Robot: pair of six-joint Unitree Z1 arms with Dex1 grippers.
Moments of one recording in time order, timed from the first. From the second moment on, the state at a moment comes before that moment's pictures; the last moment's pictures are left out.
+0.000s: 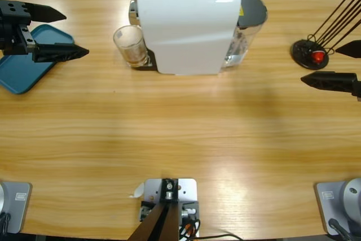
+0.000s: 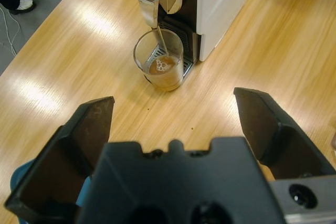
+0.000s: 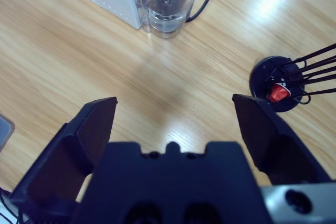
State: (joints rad) arm 0 -0.52 1.32 -0.86 0.24 -0.25 0.37; arm 1 0.62 1.11 -0.88 0.67 -0.07 -0.02
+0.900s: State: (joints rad) arm 0 -0.49 1.31 -0.85 0.24 -0.26 0.39; arm 1 0.62 1.12 -0.88 0.67 -0.20 0.00
